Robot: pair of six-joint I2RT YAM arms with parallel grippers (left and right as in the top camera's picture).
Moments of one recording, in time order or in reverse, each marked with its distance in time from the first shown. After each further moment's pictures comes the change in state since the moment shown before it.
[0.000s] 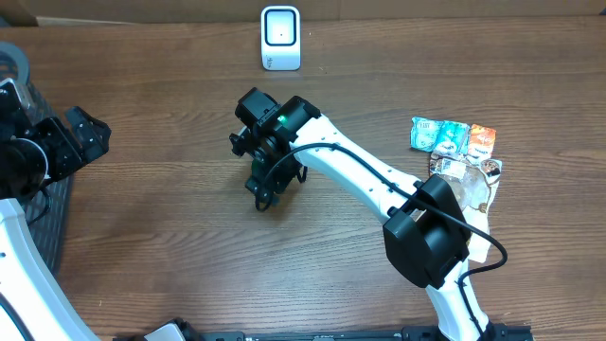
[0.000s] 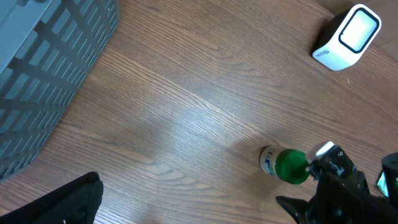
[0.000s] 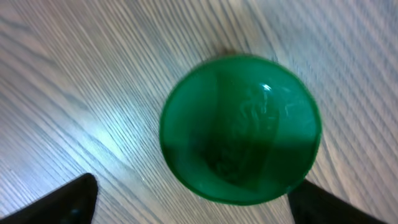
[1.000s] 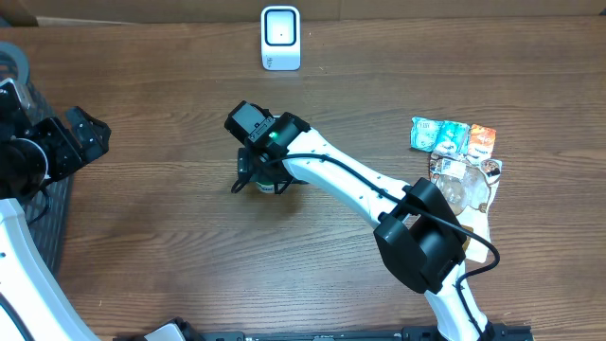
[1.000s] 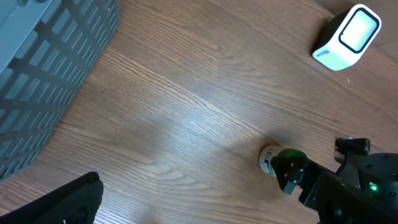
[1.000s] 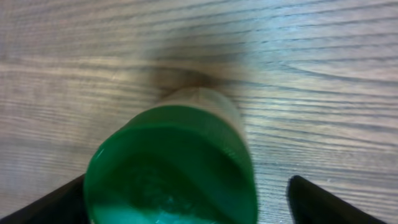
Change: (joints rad) left arm 0.000 0.000 0.000 0.000 0.000 0.000; right arm 0.050 -0.003 -0.085 0.164 0.202 1.030
